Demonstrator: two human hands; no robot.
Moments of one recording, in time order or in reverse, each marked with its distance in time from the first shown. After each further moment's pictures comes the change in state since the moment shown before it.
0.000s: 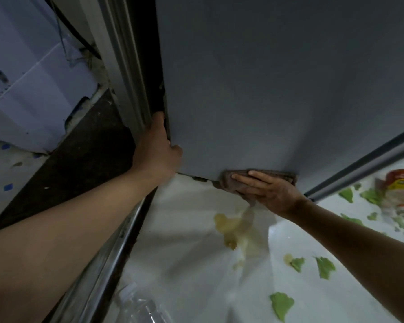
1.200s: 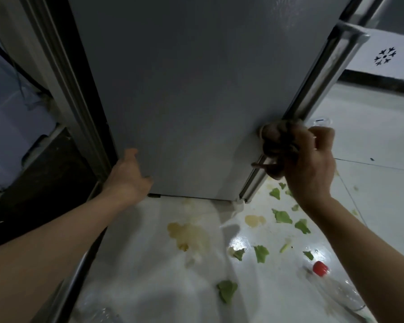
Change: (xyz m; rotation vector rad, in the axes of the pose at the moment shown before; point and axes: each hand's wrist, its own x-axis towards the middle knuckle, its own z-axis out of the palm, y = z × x) left_hand -0.045 0.051 0.010 0.159 -0.103 -0.030; right_hand -0.157 0.108 -0.083 0.799 0.448 1.557
